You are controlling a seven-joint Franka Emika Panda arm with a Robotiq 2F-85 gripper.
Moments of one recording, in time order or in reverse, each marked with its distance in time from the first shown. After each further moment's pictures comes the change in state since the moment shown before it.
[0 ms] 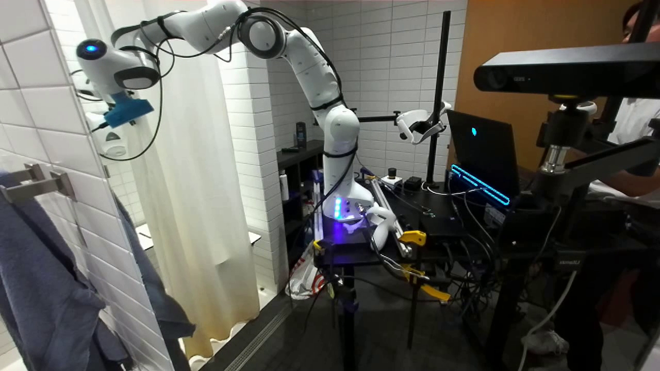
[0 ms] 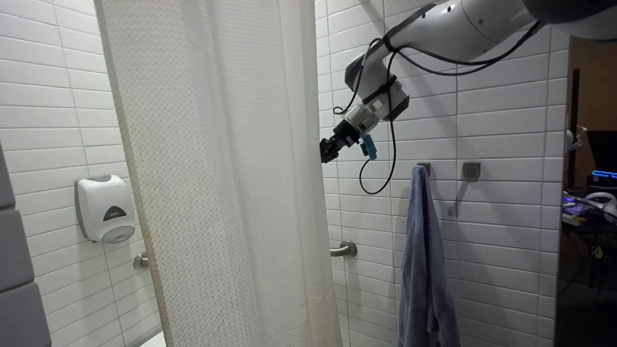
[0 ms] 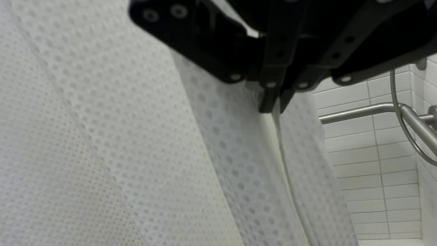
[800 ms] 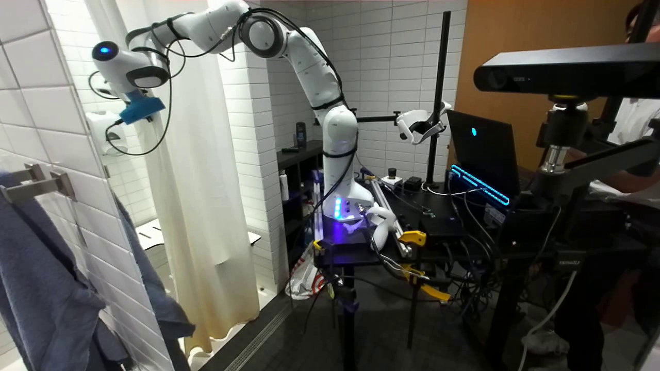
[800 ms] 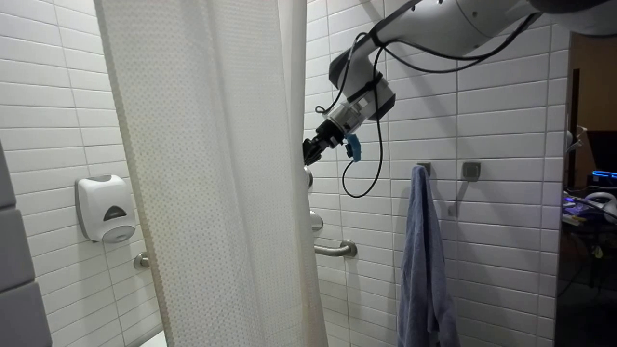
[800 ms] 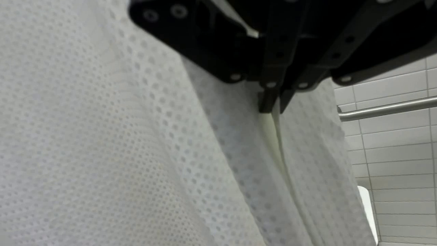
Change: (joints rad) arm 0.082 -0.017 0.004 -0.019 0.000 -0.029 -0.004
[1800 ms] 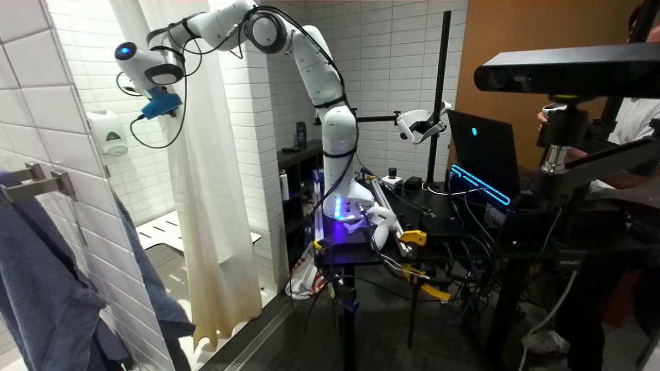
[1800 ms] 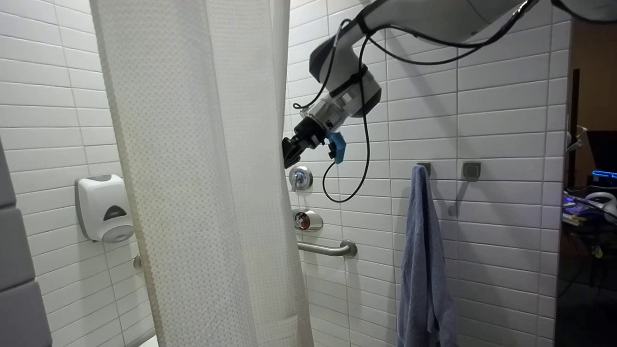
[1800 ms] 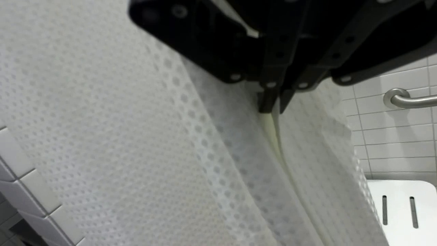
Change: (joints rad) arm 0.089 -0.055 0.021 -0.066 -0.004 -0.035 0.000
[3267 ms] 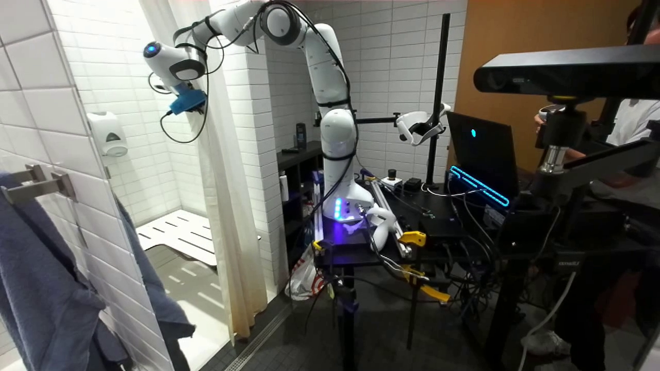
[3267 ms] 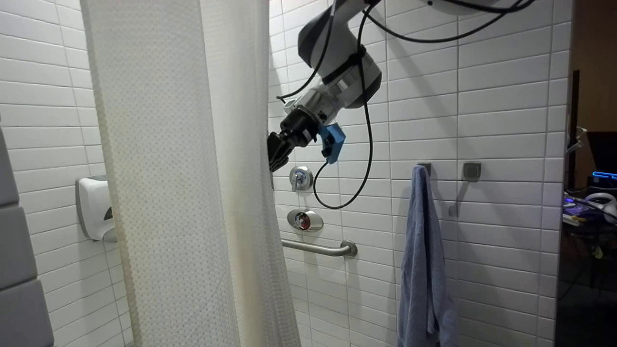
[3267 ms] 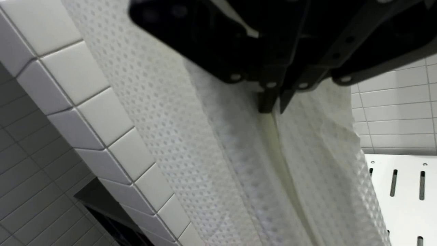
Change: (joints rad) arm 0.088 -0.155 0.005 -0.178 -0.002 -0.054 0.022
